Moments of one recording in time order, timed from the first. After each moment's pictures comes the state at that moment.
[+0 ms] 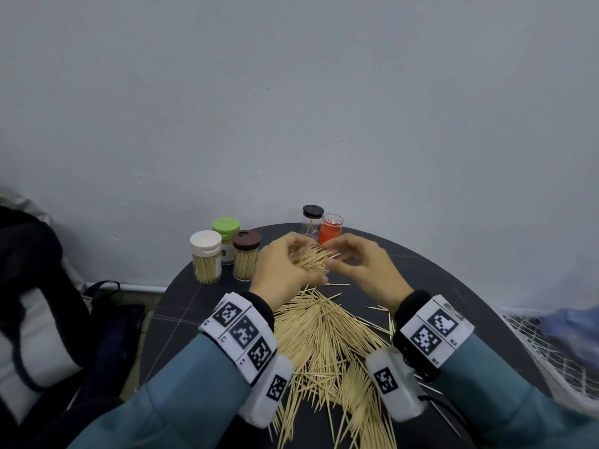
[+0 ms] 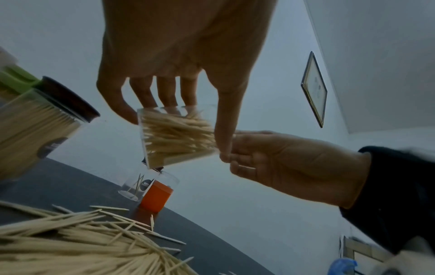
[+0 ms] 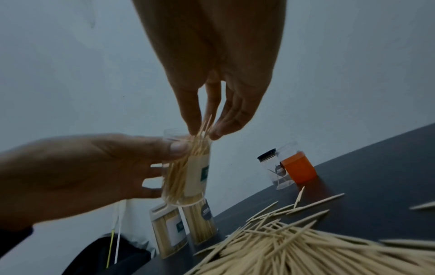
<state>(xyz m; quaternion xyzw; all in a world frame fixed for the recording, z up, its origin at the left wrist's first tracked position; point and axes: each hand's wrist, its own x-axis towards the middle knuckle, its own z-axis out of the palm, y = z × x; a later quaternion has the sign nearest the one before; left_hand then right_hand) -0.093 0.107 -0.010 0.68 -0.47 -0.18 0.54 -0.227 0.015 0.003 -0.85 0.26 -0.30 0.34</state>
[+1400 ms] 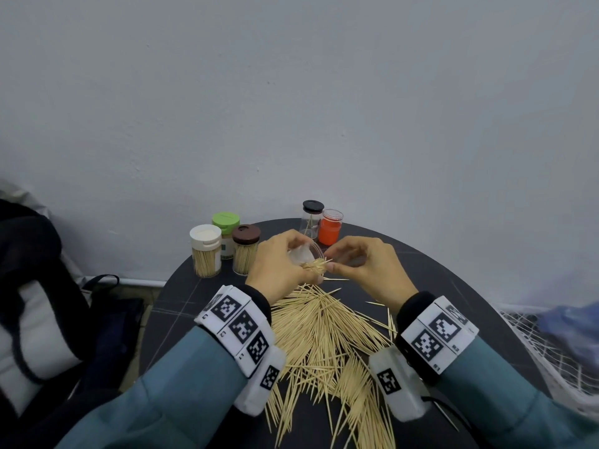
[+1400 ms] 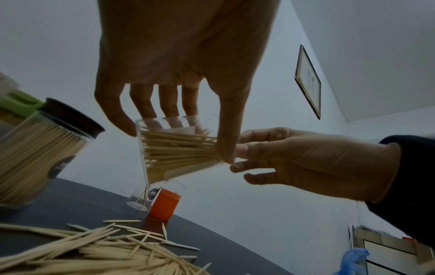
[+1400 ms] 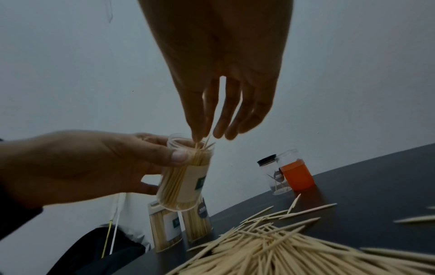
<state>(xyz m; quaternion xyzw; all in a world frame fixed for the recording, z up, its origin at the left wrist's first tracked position) -0.089 0.108 -0.011 0.71 -0.50 -0.16 0.47 -0.235 0.024 0.006 -0.87 0.29 -0.29 0.26</state>
